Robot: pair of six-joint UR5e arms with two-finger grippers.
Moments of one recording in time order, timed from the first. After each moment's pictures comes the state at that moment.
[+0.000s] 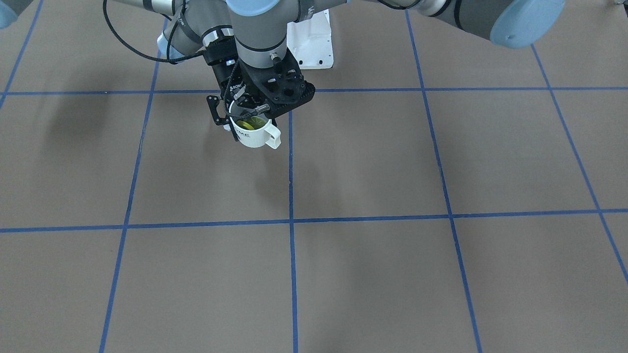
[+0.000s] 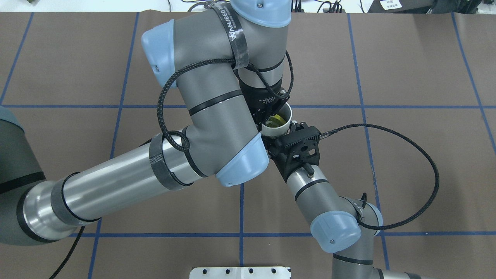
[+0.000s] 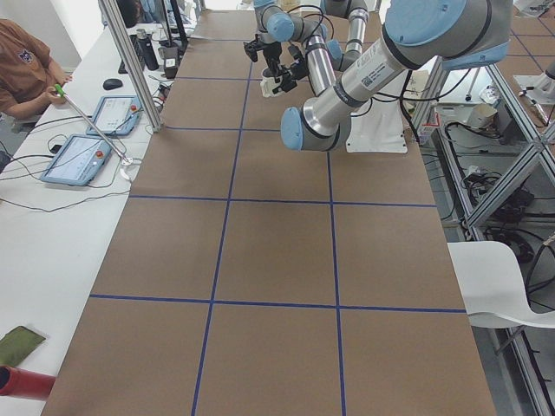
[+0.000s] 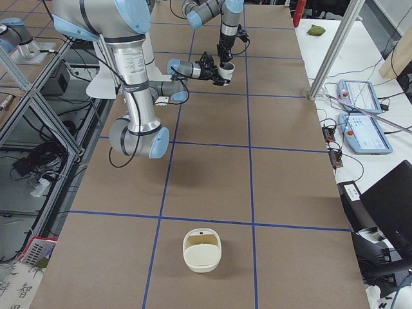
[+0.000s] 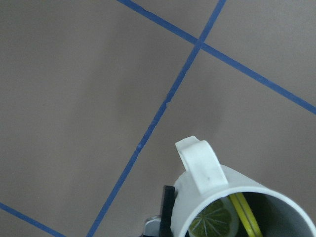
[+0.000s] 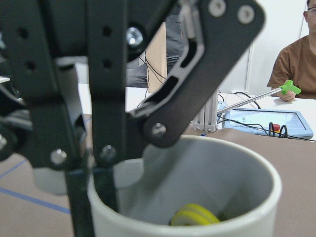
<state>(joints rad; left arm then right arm) -0.61 -2.70 -1.54 -1.17 -2.11 -1.62 0.21 -1.16 1.73 -0.65 0.72 0.82</state>
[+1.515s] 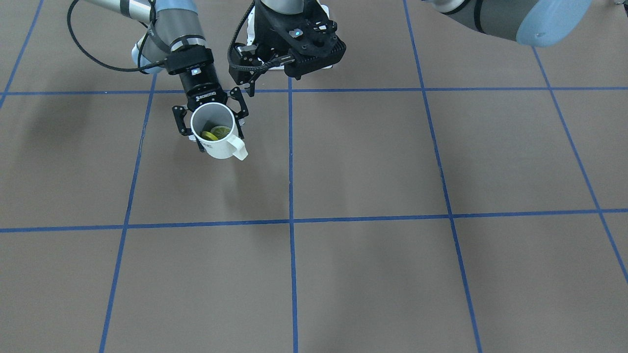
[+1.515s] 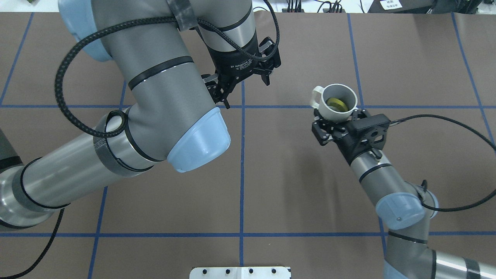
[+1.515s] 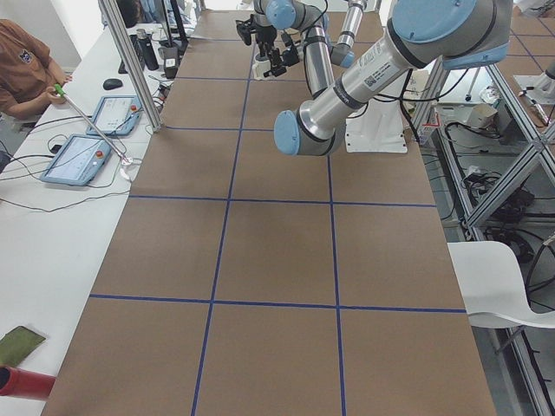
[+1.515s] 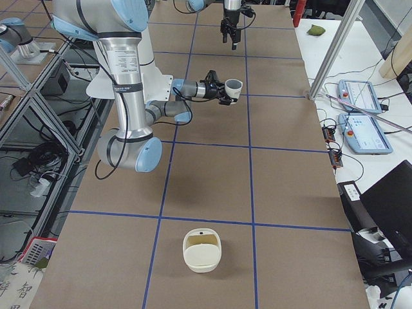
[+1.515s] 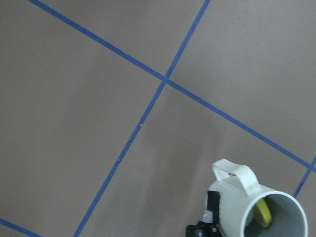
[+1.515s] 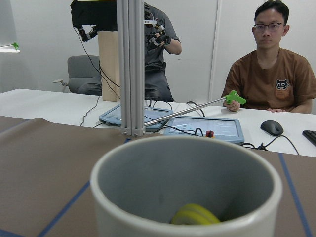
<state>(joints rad) -0.70 -2.65 -1.72 -1.17 -2.10 -1.64 0.34 -1.44 1.72 -0.43 0.73 0.82</state>
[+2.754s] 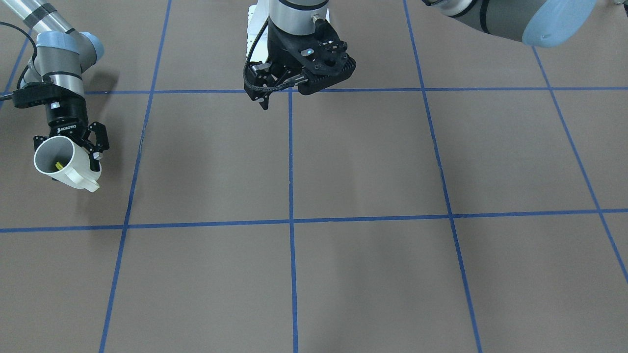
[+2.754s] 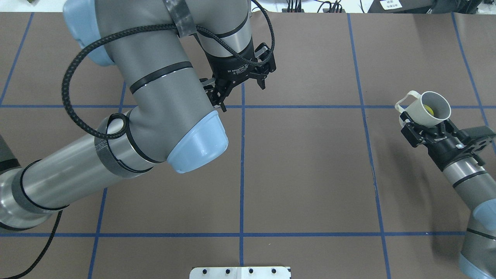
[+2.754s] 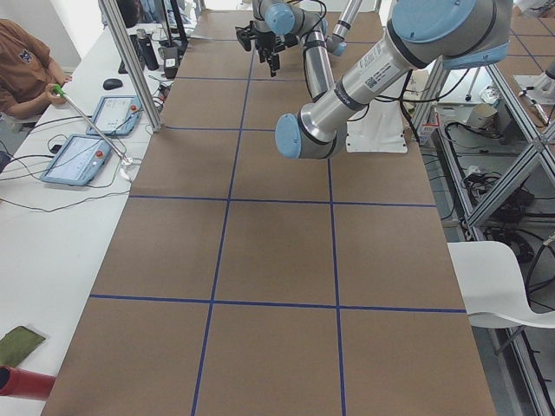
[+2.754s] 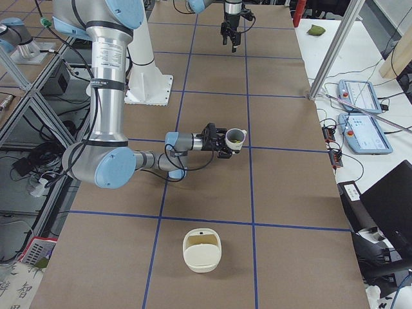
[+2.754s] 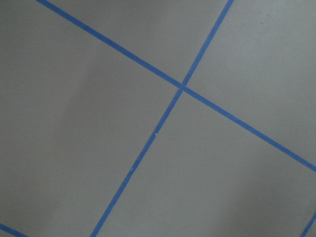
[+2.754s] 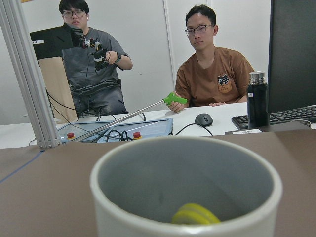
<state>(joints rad) -0.70 -2.63 -1.72 -1.17 -2.10 -1.64 0.47 -1.71 1.45 0.18 0.82 0.96</state>
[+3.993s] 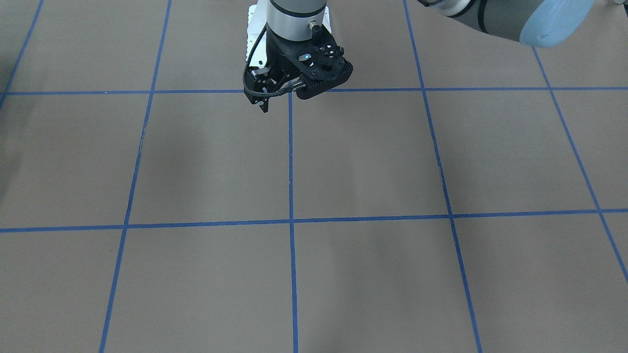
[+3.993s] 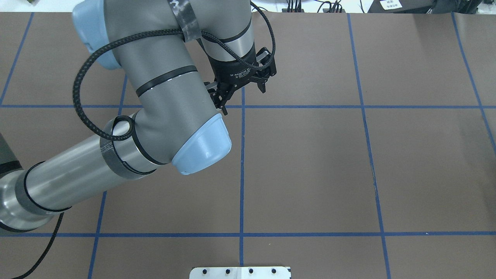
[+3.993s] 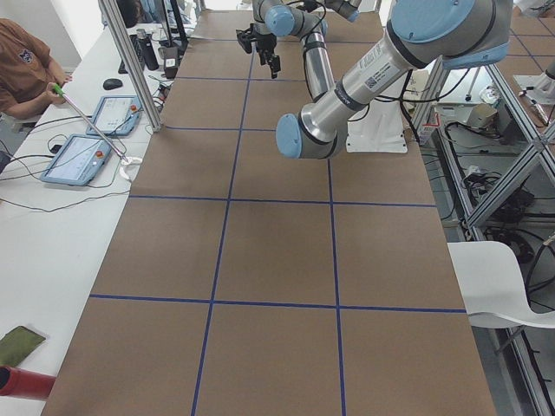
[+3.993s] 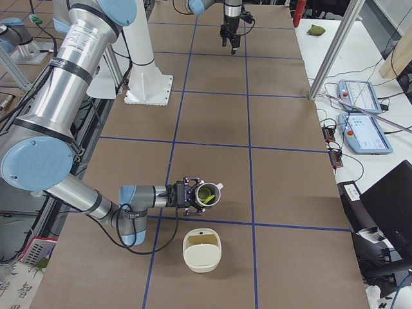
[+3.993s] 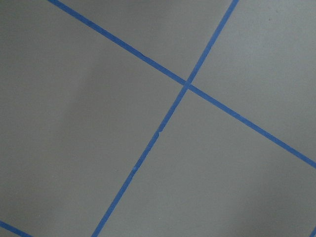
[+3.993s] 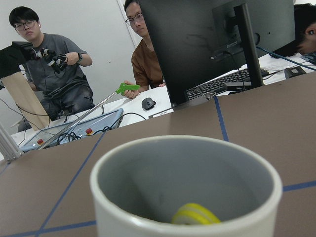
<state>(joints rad) -0.69 -2.63 -1.70 -1.17 -2.10 -1.65 0.57 -2.05 1.25 0.68 1.01 1.23</state>
